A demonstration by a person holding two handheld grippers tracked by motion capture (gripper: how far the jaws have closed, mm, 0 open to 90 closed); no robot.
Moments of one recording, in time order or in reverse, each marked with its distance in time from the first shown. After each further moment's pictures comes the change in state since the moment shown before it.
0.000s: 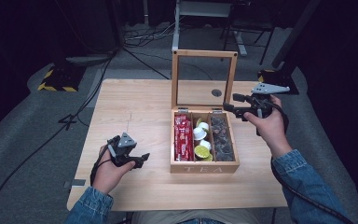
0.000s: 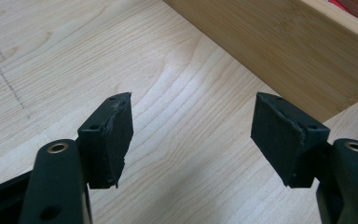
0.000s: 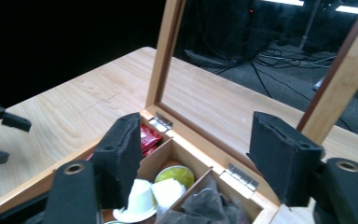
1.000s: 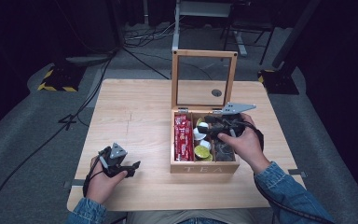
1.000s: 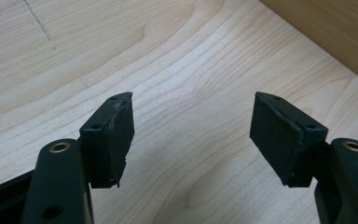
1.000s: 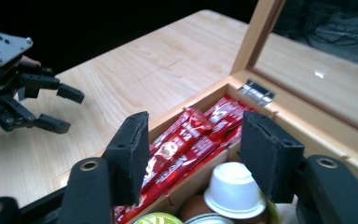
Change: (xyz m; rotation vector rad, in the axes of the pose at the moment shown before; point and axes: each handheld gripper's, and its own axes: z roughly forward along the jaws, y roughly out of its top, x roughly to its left) left arm 0.004 -0.042 -0.003 0.028 0.077 -0.049; right arm 0.074 -0.029 0.046 0.099 0.156 -0.021
